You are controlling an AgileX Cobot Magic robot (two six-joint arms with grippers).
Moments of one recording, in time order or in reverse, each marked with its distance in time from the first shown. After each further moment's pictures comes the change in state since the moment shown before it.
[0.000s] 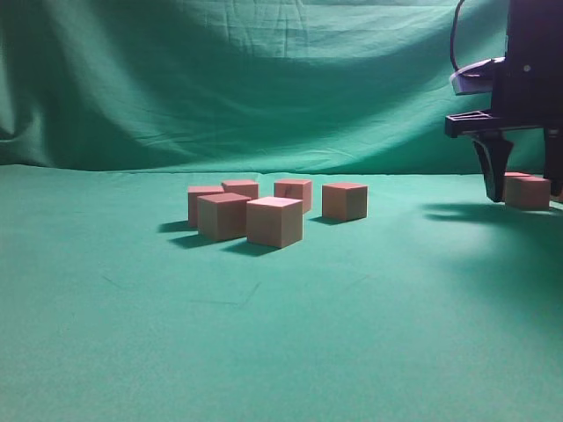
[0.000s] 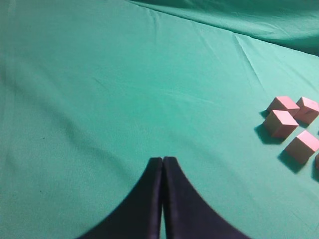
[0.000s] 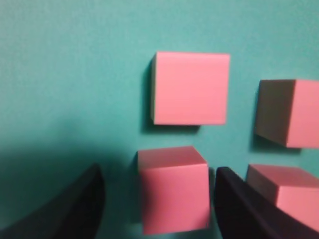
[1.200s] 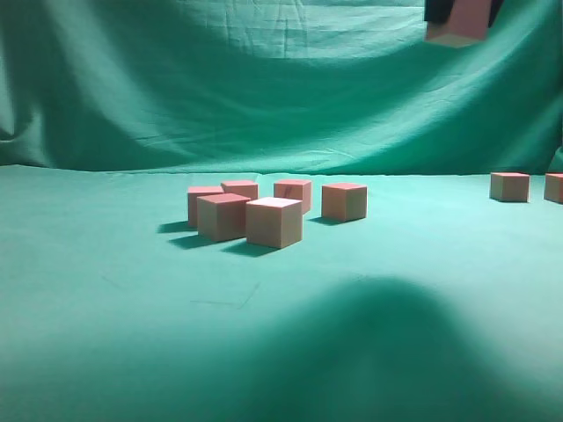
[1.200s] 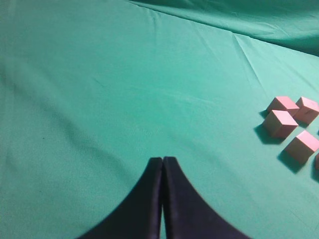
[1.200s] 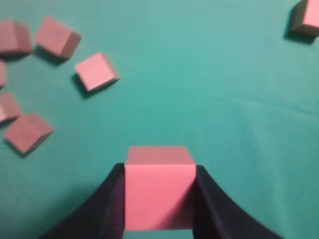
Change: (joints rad) left arm 0.000 0.000 0.000 0.000 0.000 0.000; right arm 0.299 -0.473 0.149 0.163 0.290 -0.047
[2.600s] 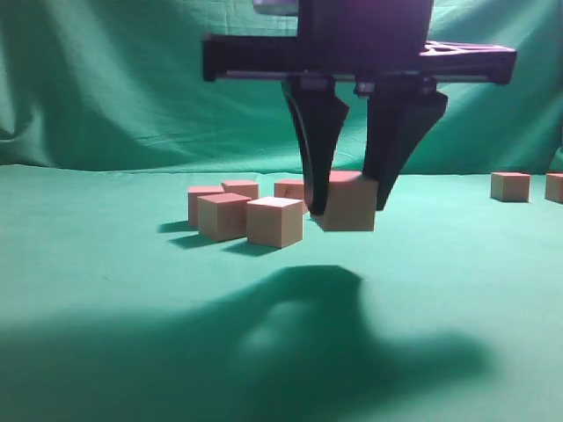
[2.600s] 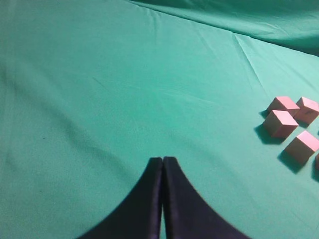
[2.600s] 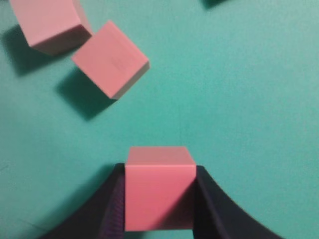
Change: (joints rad) left arm 0.000 0.000 0.000 0.000 0.000 0.000; right arm 0.441 0.072 0.417 -0.334 -0.481 0.704
